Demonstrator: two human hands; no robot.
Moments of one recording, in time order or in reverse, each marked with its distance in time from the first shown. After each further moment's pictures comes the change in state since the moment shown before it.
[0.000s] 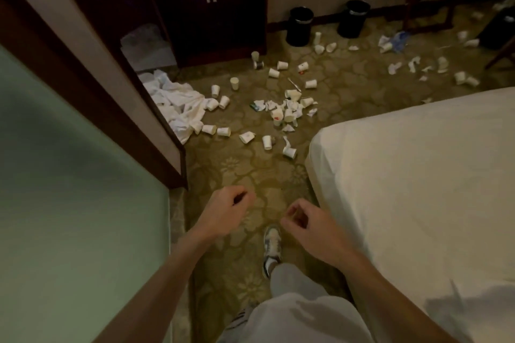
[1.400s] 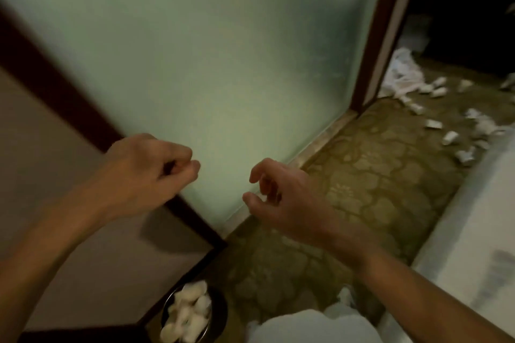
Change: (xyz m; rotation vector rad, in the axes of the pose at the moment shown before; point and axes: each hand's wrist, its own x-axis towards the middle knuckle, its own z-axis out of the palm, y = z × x) left_hand -0.890 0.195 0.326 0.723 0.813 -0.435; right_hand -0.703 0.088 0.037 -0.066 -0.758 -1.191
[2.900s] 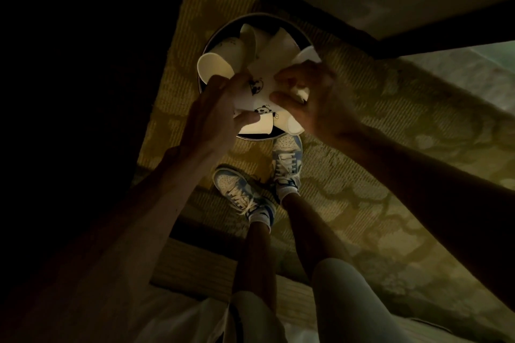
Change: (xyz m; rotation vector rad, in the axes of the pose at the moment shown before) left_hand -0.395 -0.265 0.671 -0.706 0.059 -1.654; right_hand -0.031 0.339 0.721 -0.112 -1.214 -0.134
